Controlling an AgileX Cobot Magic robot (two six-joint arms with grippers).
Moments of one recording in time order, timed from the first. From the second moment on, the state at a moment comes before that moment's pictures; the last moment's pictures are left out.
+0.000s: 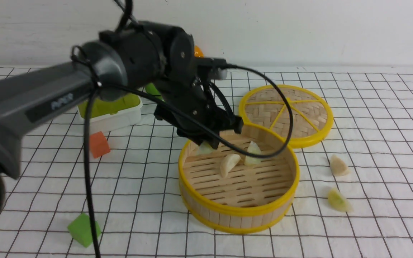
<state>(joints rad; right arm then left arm) 0.26 0.59 -0.85 0.21 0.99 -0.17 -0.55 2.07 -1.77 -0.09 0.89 -0.15</state>
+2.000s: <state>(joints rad) 0.60 1.57 -1.03 0.22 1.03 -0.84 -0.56 0.67 -0.61 -0.08 0.97 -0.20</state>
